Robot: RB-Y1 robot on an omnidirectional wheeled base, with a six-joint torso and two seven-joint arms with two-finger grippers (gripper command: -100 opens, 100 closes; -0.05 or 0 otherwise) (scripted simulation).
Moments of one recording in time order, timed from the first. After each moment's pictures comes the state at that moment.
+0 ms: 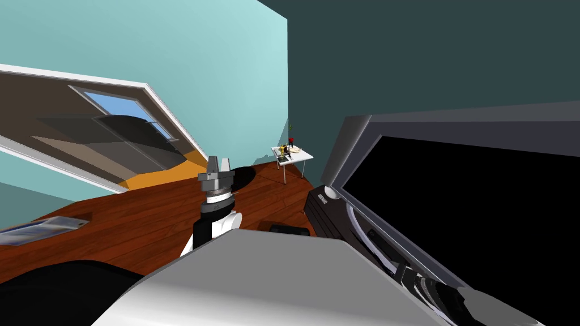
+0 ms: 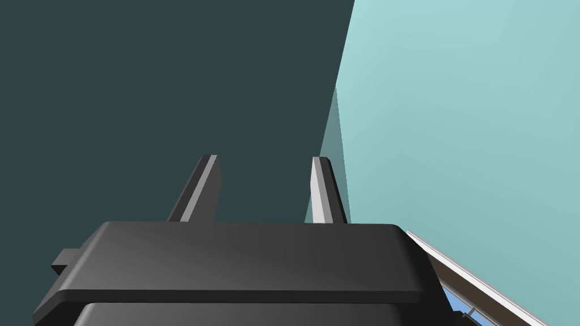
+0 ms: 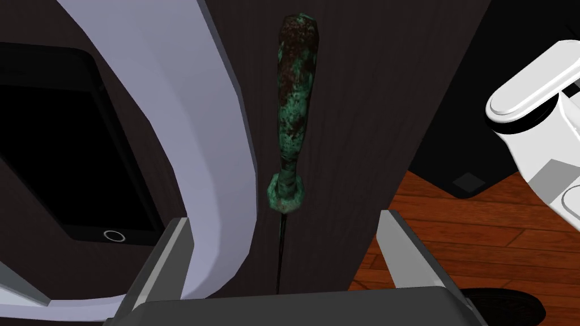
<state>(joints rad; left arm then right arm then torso) 0.54 0.01 0.06 -2.40 0.08 -0.61 -0.09 0.37 -1.19 0.64 -0.88 0.61 -0.53 0.41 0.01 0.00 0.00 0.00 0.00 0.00</state>
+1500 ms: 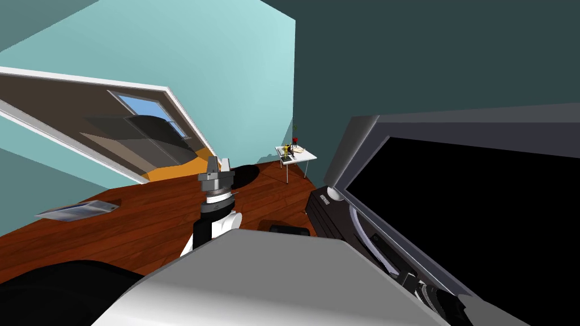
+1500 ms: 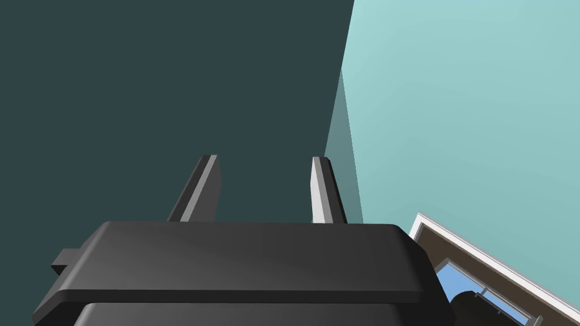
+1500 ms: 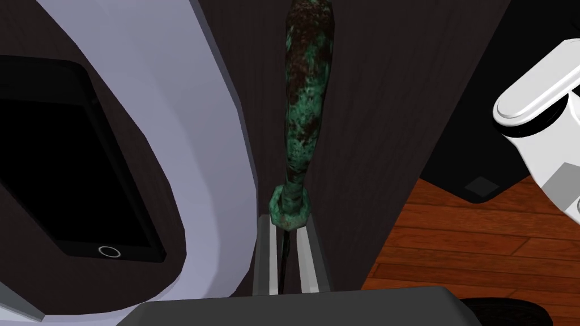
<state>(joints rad) 0.54 0.01 0.06 -2.40 0.08 -0.61 -0.09 0.37 -1.14 0.65 -0.83 0.61 -0.51 0.39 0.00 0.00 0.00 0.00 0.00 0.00</state>
